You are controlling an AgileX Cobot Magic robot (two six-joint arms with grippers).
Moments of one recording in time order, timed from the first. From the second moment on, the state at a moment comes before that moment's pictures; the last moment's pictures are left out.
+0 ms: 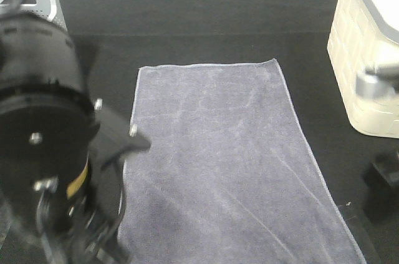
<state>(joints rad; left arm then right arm) -1.00 1.62 -0.95 0.23 1.09 -0.61 0.41 1.18 -0.73 0.07 1.03 0.04</state>
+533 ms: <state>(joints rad) -0.55 1.71 -1.26 0.17 0.73 -0.36 0.41 1.57 -1.20 -0.03 0.96 0.07</state>
